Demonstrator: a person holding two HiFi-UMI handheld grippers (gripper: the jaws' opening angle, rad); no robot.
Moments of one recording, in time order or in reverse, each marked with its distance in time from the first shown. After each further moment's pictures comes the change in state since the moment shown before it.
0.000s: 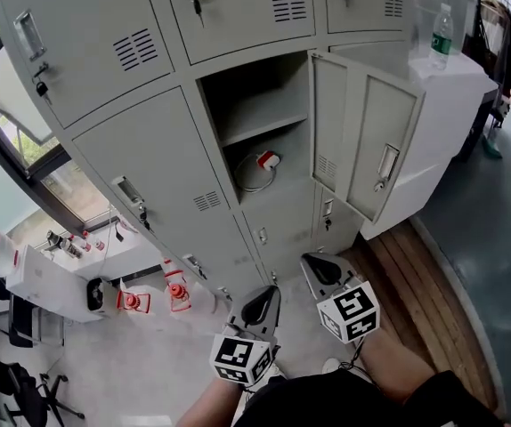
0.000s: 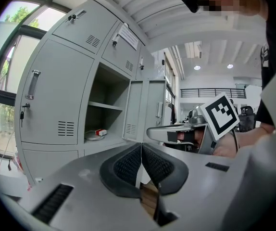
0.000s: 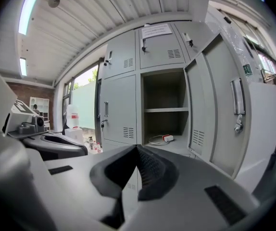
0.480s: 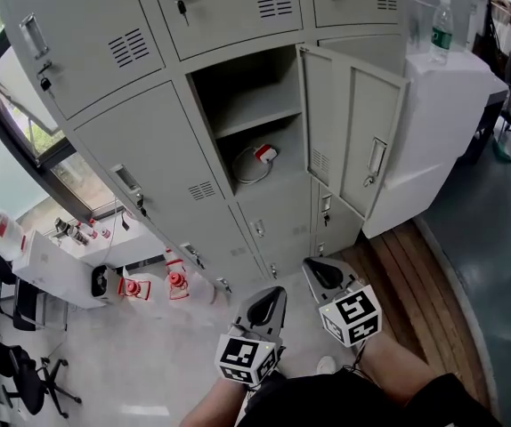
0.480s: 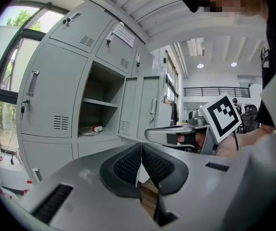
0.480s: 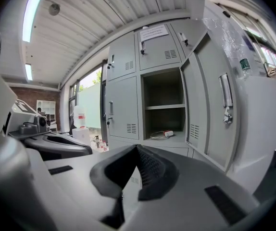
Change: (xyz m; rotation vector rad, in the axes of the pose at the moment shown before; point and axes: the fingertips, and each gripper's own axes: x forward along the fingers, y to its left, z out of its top) left arm 0.011 -0.055 -0.014 -0.006 0.005 0.044; right arm -0.042 -0.015 -0.023 0.011 0.005 0.071
